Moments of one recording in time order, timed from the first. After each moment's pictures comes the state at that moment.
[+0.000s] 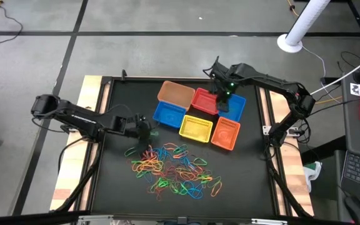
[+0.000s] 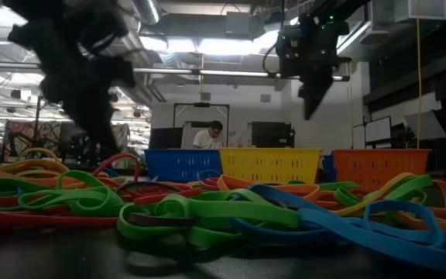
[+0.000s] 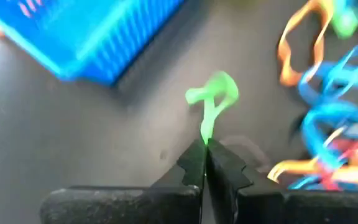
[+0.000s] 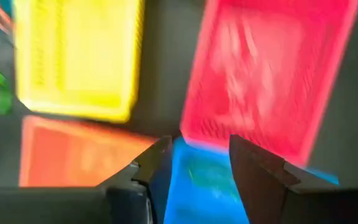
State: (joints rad) left arm -0.06 1.23 0.58 -0.36 -0.25 -0.34; right arm -0.56 1.64 1.43 -1.10 -0.26 -0.39
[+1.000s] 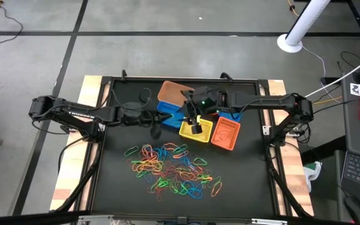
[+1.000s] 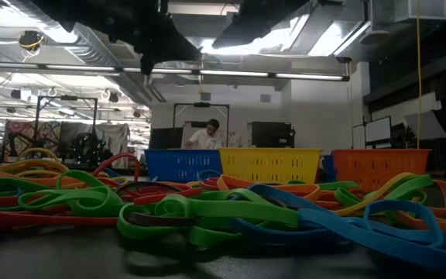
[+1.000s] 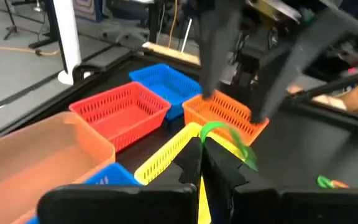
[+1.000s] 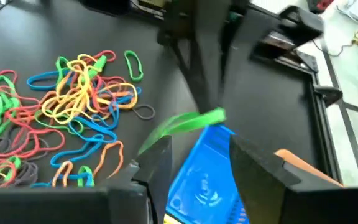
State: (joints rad) left arm 0.04 1.20 0.66 0.27 -0.25 -0.25; right arm -0.10 1.64 1.43 -0.38 -0.12 -0.39
